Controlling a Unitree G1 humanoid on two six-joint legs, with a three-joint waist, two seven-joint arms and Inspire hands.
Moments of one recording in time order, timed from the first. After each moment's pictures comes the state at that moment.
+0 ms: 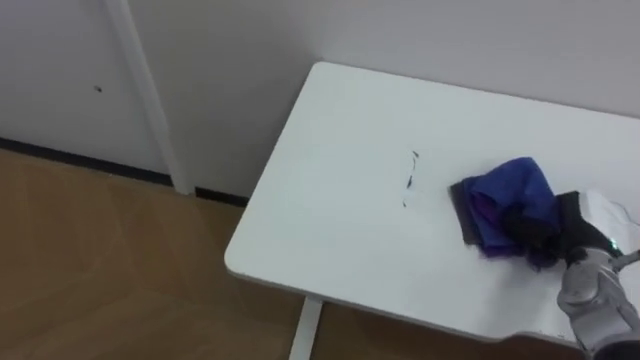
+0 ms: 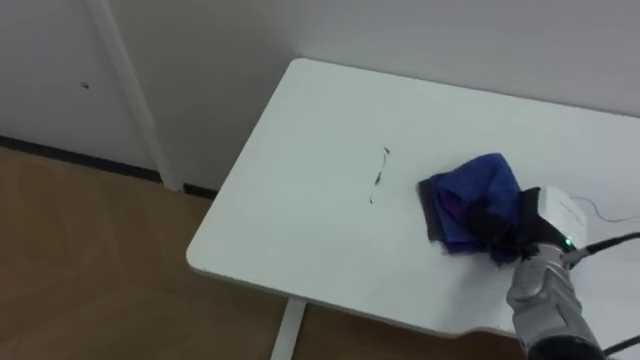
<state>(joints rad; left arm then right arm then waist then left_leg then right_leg) 0.39 0.24 0.05 0.96 0.28 0.15 0.06 -0.23 -0.49 0.03 0.86 -0.46 0.04 -0.32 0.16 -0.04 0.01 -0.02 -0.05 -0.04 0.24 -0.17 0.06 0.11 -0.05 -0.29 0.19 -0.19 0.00</state>
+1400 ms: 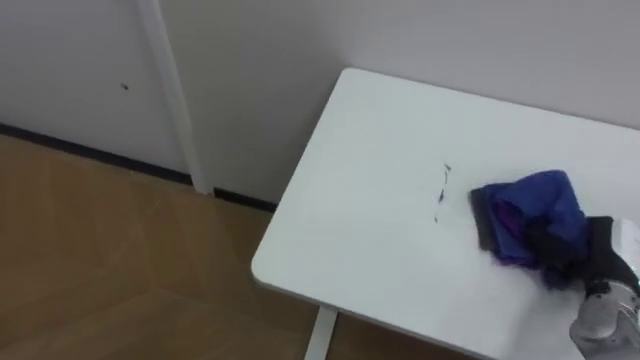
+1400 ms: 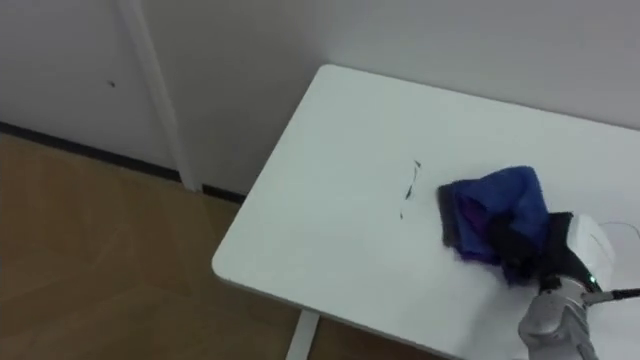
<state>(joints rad) 0.33 0.34 0.10 0.96 0.23 0.07 0.08 -0.14 -0.45 -0.01 0.91 -0.37 -0.03 -0.44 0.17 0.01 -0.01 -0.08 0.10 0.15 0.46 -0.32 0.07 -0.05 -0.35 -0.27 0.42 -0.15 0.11</state>
